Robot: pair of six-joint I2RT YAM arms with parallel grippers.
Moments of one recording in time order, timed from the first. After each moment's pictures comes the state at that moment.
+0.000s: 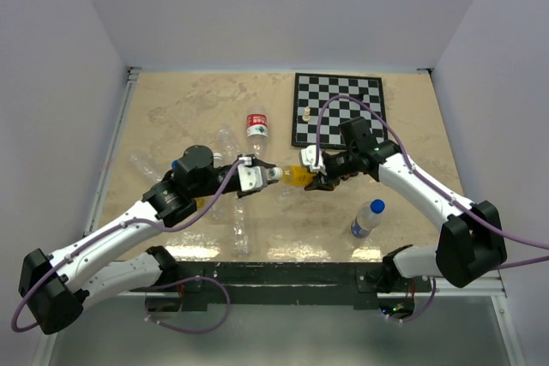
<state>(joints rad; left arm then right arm) -0.77 0.95 0.72 0.03 0.50 0.49 0.45 1.34 0.97 -0.60 -0.86 -1.07</state>
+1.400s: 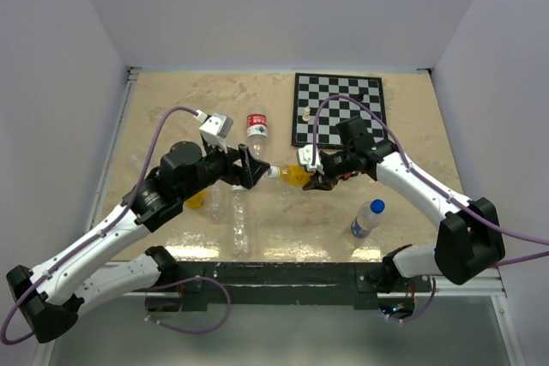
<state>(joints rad) -0.77 0.88 0.86 -0.23 -0.01 -0.48 0.47 1.36 0.97 -0.59 -0.84 -1.06</state>
